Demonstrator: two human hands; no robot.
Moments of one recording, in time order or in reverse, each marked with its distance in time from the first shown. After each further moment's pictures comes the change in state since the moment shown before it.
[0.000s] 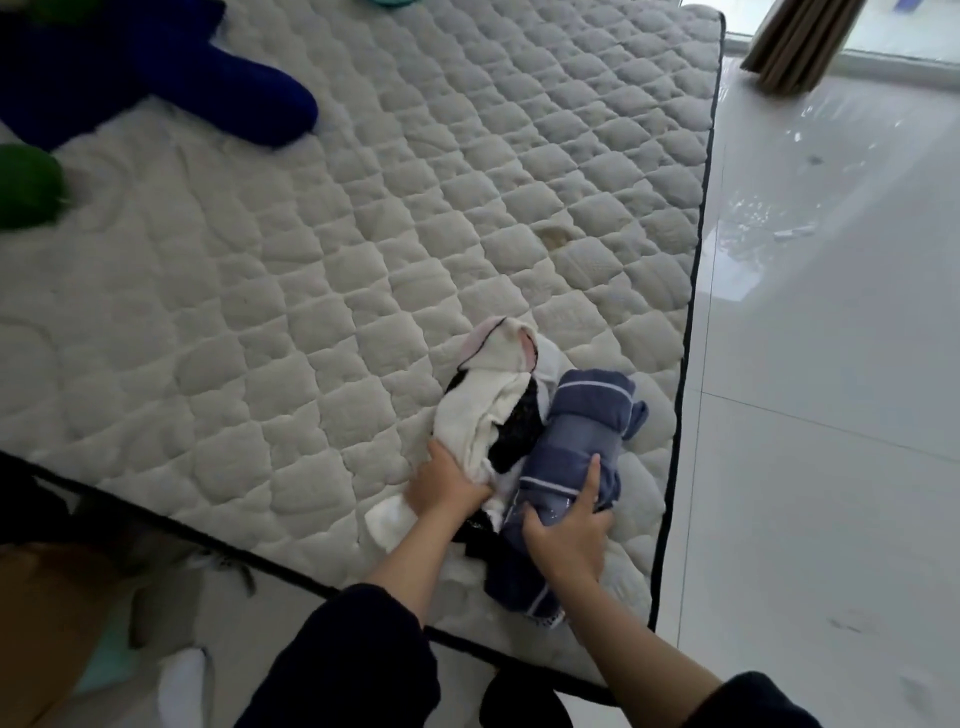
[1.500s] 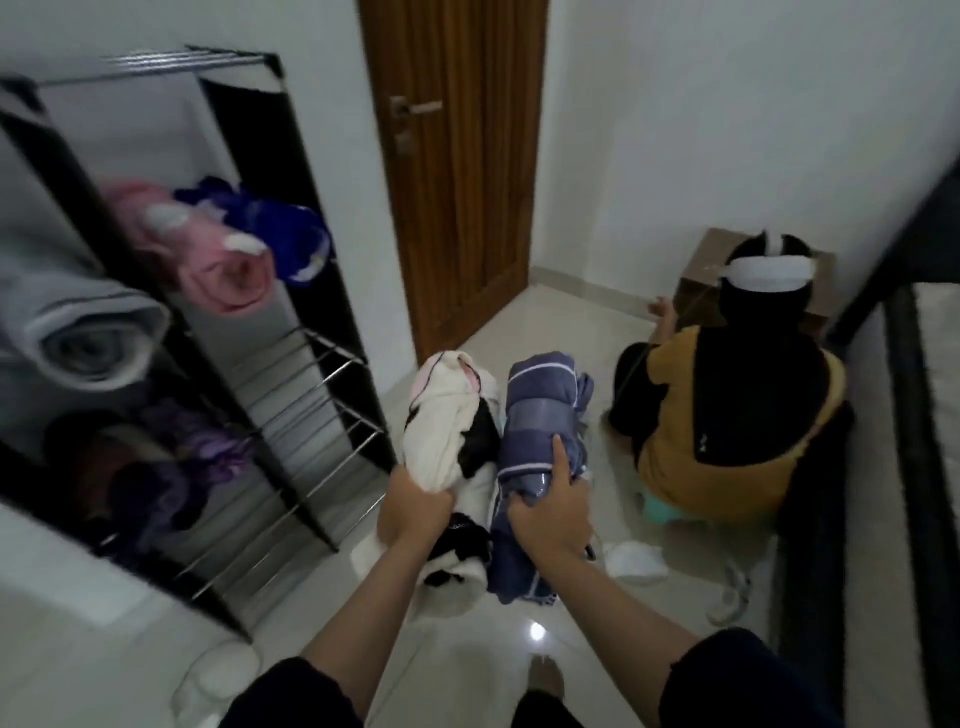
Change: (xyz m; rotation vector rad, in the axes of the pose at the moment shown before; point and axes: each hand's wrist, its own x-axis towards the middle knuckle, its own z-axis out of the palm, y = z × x) left_hand -0.554 -0.596 0.009 -1.188 1.267 -1.282; right_hand -0.656 0.119 0.189 -0.505 -1.184 -1.608
